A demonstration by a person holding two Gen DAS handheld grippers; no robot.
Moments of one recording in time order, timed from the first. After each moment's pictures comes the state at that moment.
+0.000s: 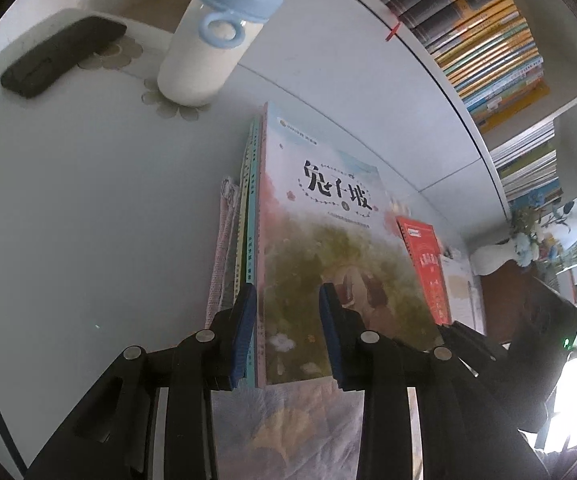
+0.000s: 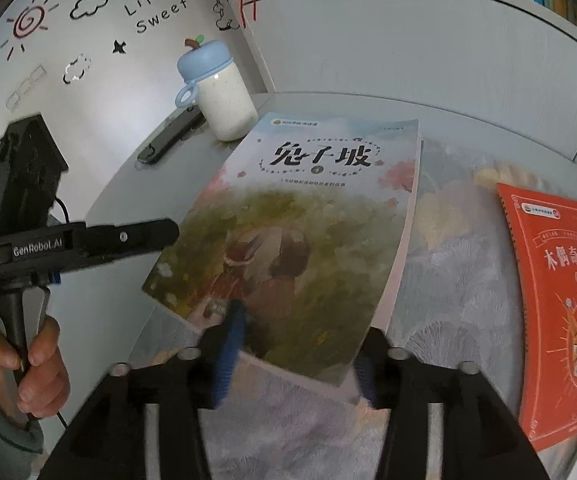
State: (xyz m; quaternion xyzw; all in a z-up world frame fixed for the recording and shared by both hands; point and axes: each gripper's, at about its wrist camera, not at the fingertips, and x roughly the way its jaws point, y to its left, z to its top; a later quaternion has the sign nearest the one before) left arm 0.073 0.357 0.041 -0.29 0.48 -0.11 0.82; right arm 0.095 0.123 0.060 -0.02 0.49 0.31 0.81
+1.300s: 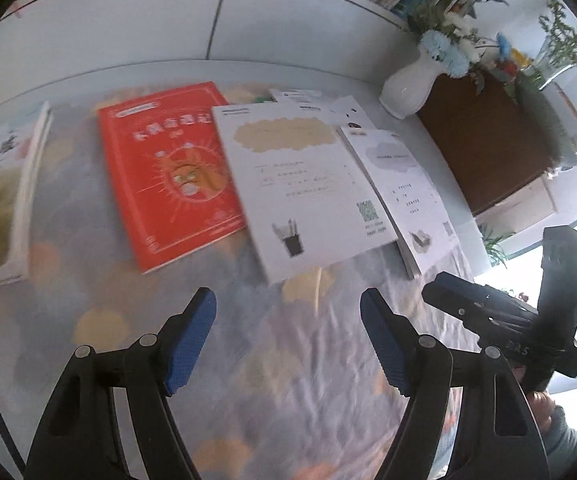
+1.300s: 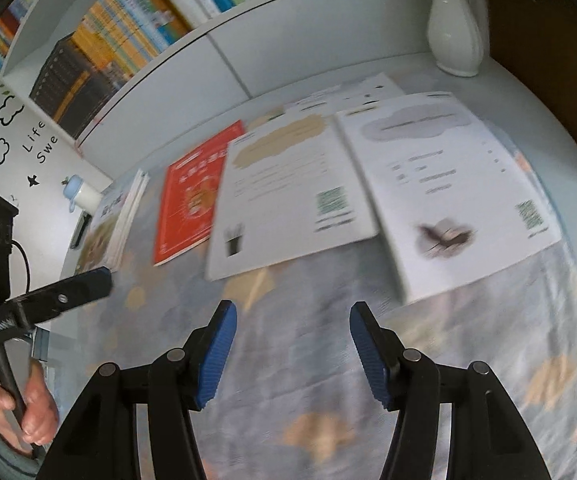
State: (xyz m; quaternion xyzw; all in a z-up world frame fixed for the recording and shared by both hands) left arm 0.021 -0.042 0.096 -0.08 0.54 -0.21 0.81; right arm -0.022 -0.292 0.076 0.17 0.50 0.12 0.84
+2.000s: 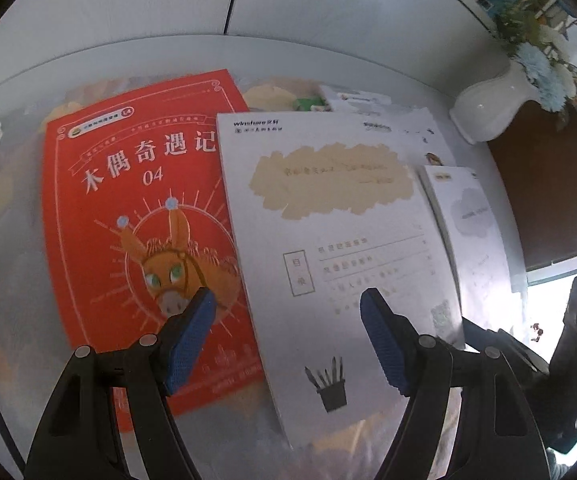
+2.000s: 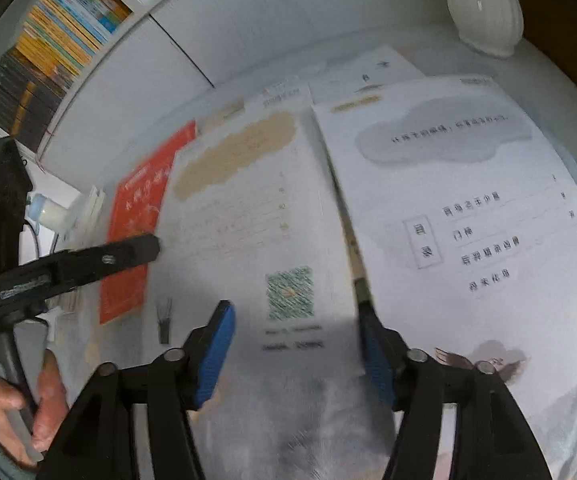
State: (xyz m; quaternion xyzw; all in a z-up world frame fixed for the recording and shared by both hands) left arm 0.145 -0.069 0.028 -0.09 0.59 -0.16 0.79; right arm 0.081 -0.290 0.021 0.18 0.53 0.12 0.82
